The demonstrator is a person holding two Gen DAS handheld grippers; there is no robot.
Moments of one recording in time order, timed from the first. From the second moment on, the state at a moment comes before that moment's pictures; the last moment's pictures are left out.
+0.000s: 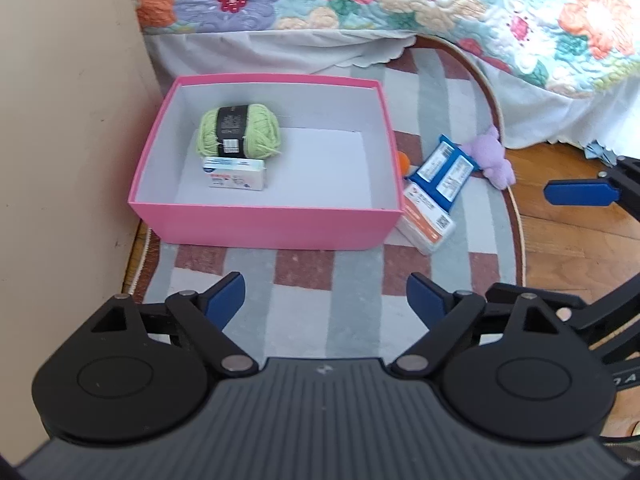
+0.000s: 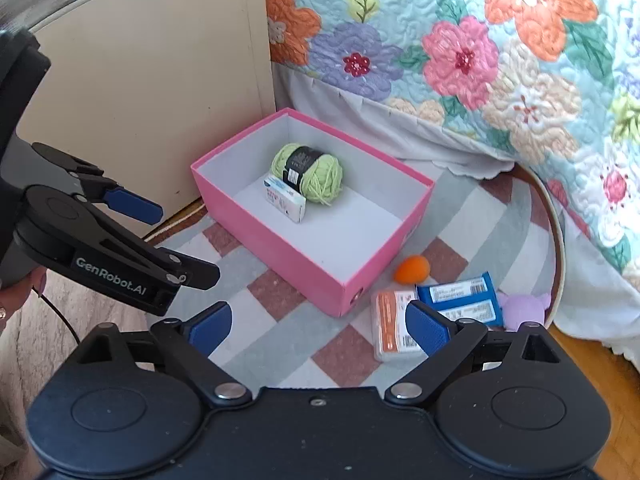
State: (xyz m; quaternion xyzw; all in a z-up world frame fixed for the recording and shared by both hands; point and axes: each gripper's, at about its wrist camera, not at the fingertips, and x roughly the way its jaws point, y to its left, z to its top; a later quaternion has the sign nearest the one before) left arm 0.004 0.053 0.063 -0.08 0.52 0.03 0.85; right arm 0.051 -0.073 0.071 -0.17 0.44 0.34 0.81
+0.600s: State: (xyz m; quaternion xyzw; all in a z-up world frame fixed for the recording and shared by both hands) left arm 0.004 0.017 0.051 -0.11 0.51 -0.02 0.85; right arm 0.047 -0.131 0.060 -0.13 0.43 0.32 0.83
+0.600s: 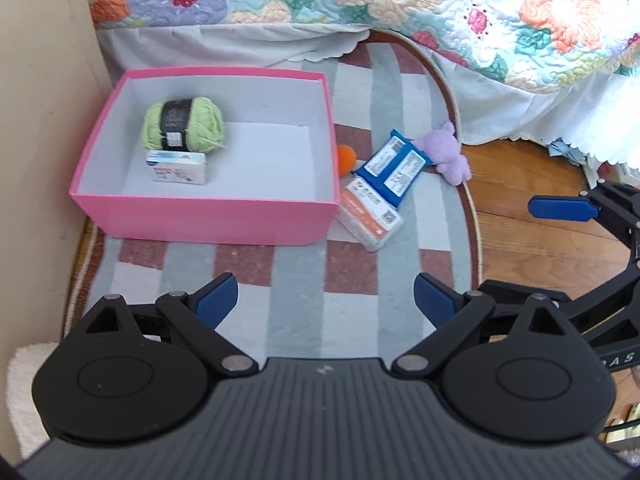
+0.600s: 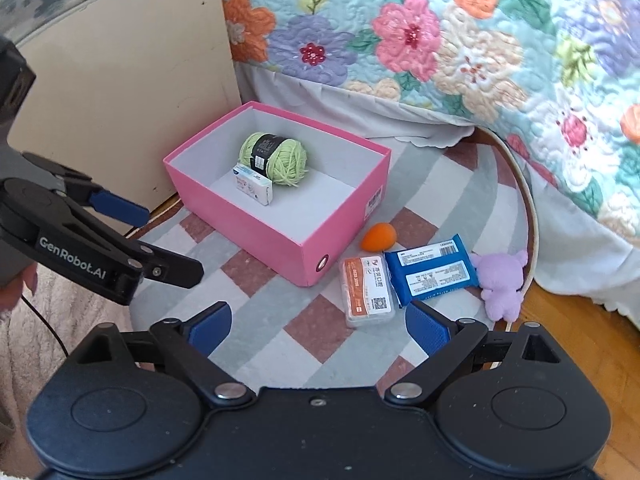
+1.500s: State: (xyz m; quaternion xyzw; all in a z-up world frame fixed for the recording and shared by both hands) left arm 0.047 -0.014 -0.062 -0.17 0.49 -0.05 0.86; right arm 0.053 -0.126 -0.063 -0.19 0.34 0.35 0.85
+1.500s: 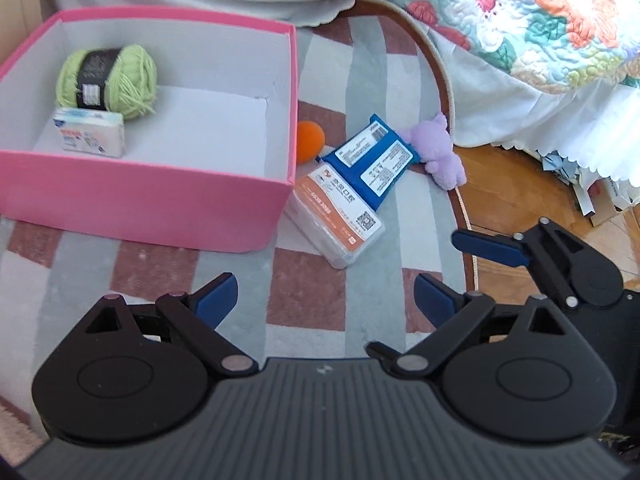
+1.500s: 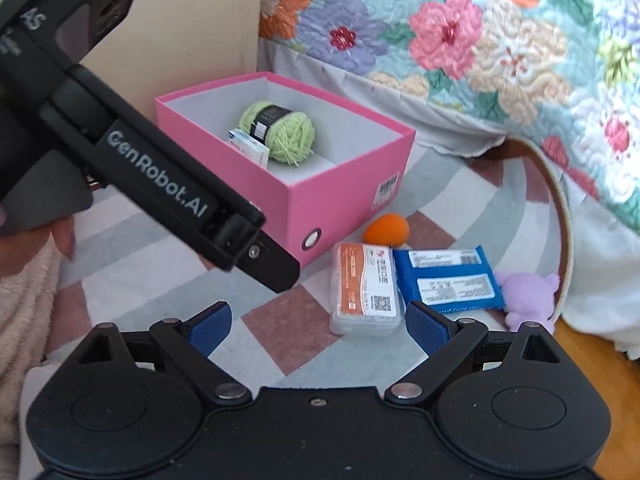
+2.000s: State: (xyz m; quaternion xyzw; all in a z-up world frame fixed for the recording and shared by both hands) left arm 0.064 -0.019 -0.112 -0.20 0.44 -0.05 0.87; right arm 0.086 -0.128 -0.122 -0.16 0.33 0.33 0.87
